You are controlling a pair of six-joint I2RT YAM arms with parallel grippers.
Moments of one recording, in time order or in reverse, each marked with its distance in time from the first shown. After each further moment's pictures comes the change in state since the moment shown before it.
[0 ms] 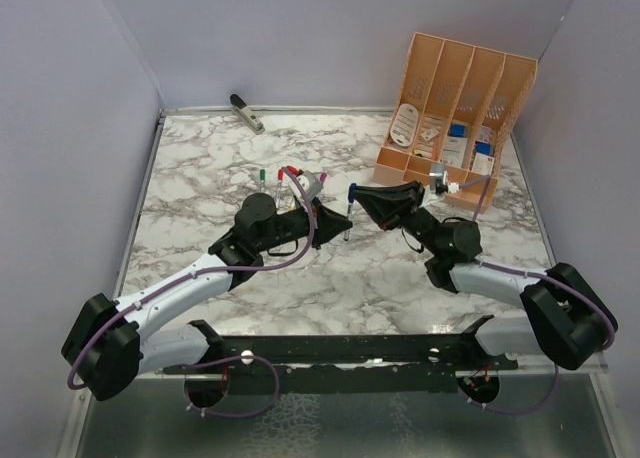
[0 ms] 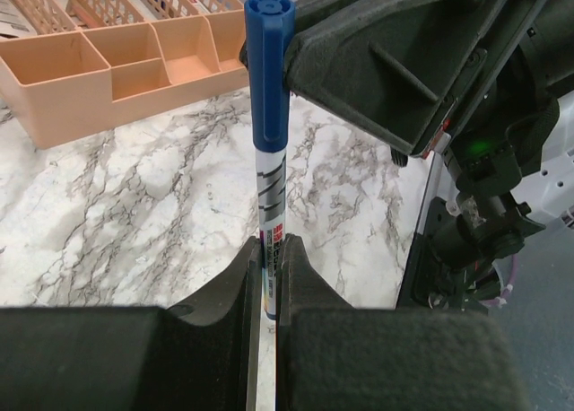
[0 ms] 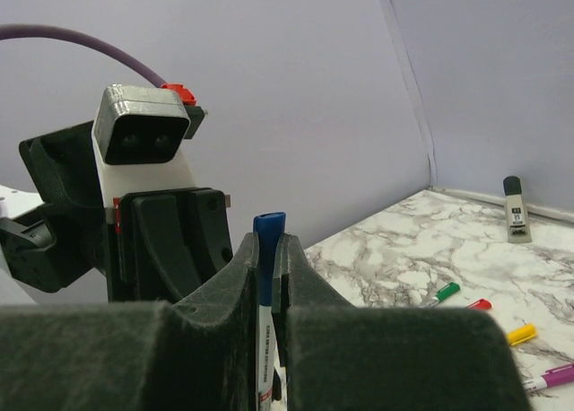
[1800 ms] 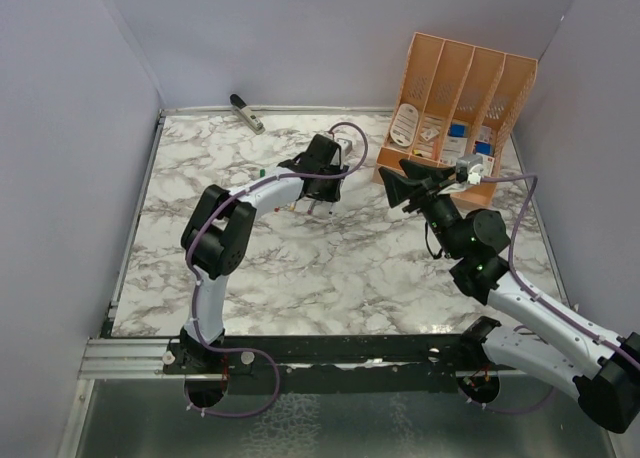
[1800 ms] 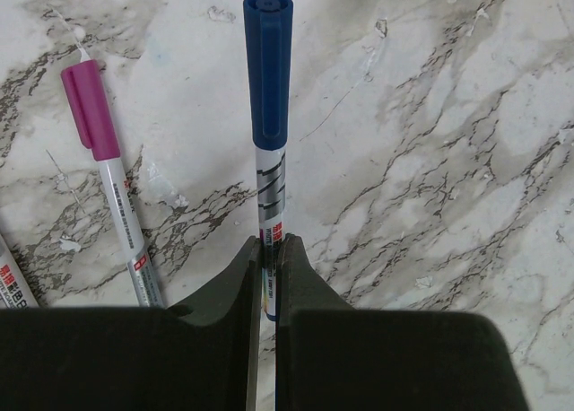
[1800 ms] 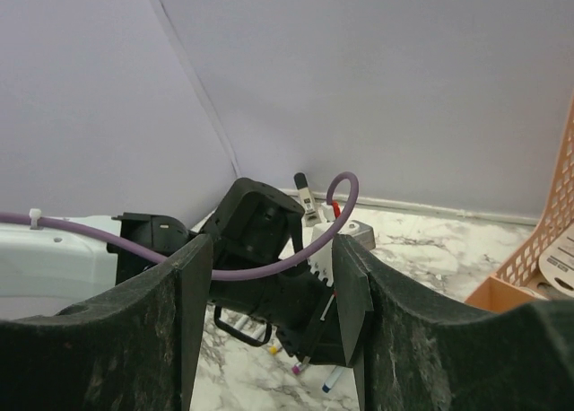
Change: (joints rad) left arm 0.153 0.900 0.808 -0.704 -0.288 0.127; right arm 0.073 -0.422 0.167 -0.785 0.527 -0.343
